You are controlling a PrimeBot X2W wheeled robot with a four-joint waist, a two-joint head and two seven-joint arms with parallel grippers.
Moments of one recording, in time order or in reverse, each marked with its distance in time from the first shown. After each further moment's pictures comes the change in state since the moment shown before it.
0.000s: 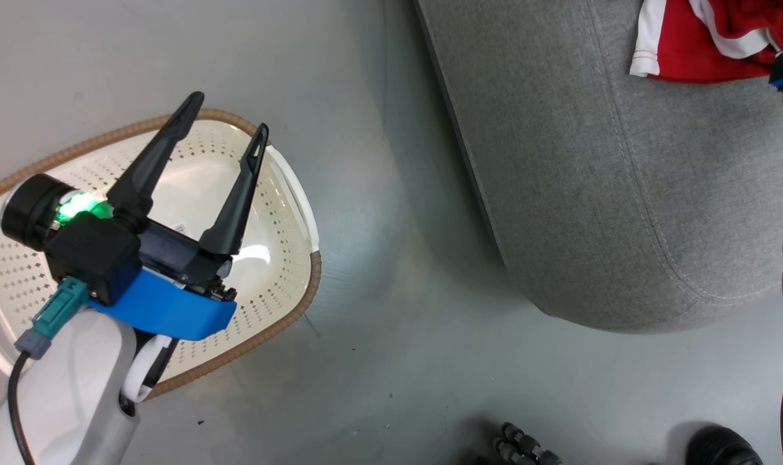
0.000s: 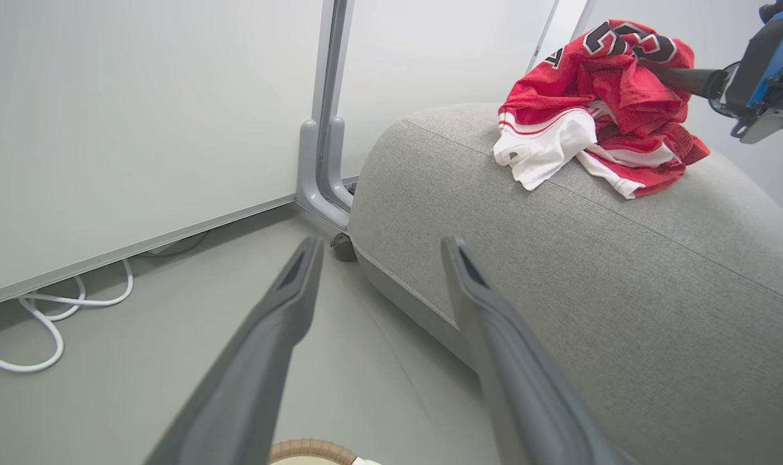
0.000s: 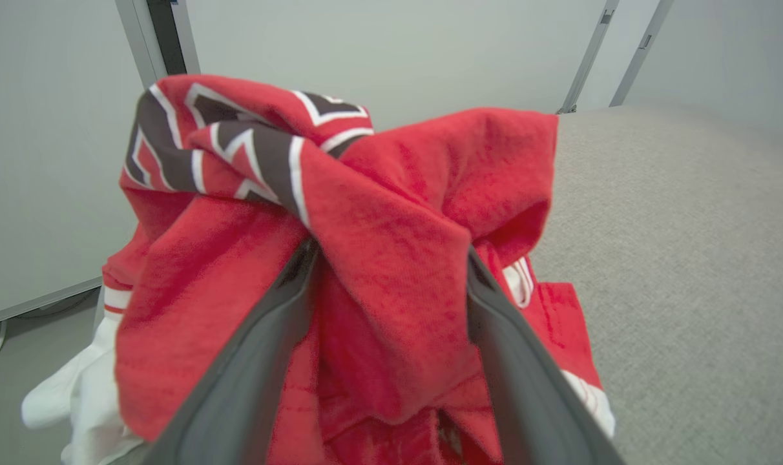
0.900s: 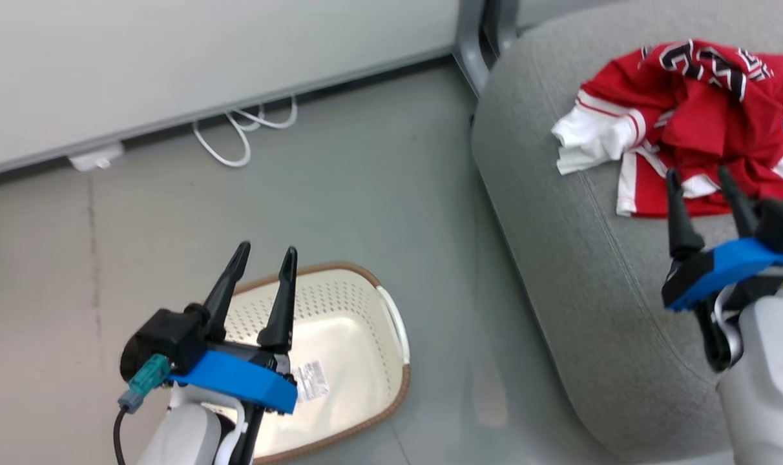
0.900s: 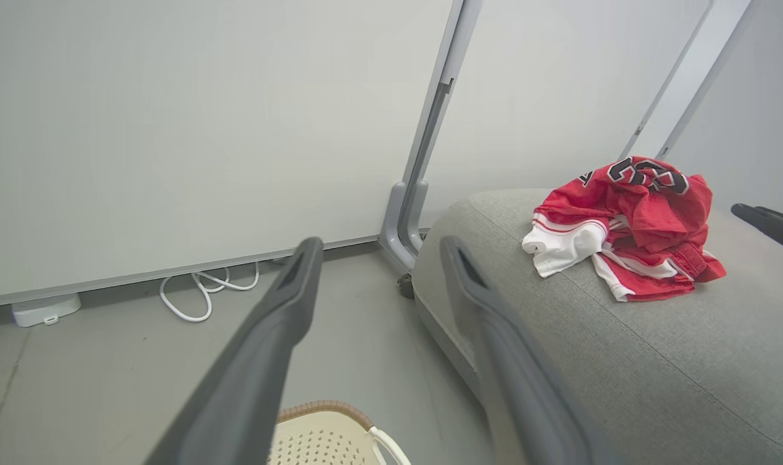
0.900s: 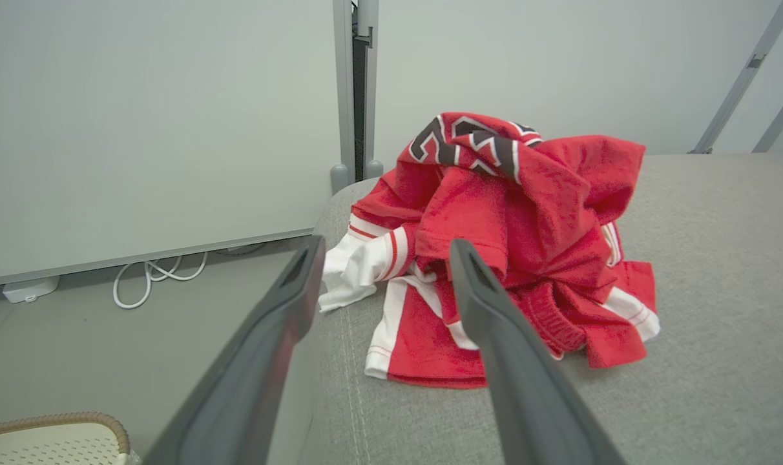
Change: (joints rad) left arm 0.231 -0.319 0.121 0.319 -0.047 -0.021 -0.067; right arm 0.497 -0.015 0.291 -0.166 0.001 0.000 0.011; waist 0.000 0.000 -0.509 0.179
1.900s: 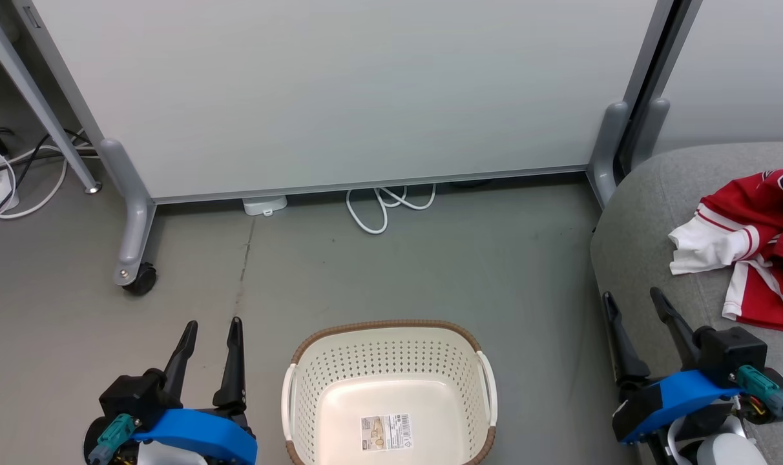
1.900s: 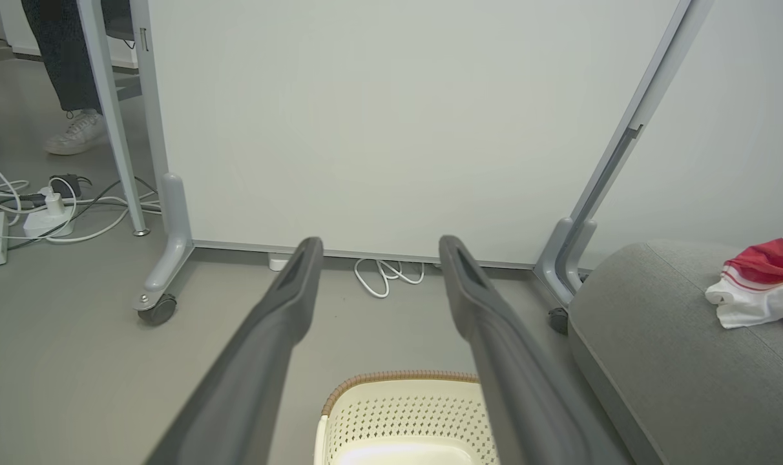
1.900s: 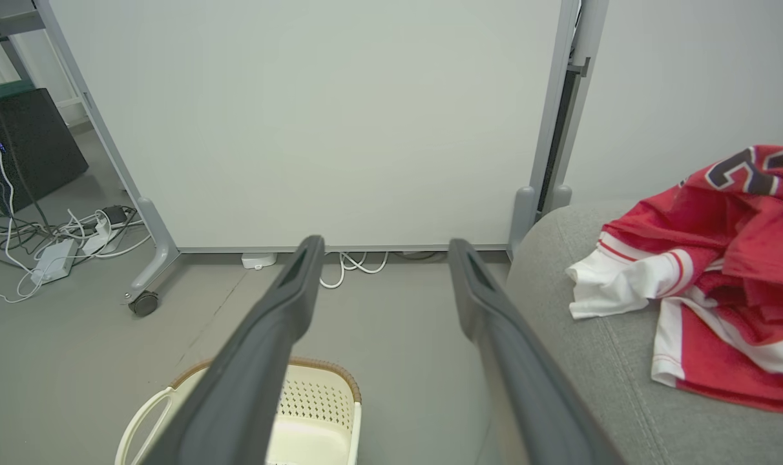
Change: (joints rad) left arm 0.150 -0.038 0.182 0.112 0.044 -0.005 0.000; right arm 0.482 0.152 0.026 -0.502 -0.031 0.000 0.154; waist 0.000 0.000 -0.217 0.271
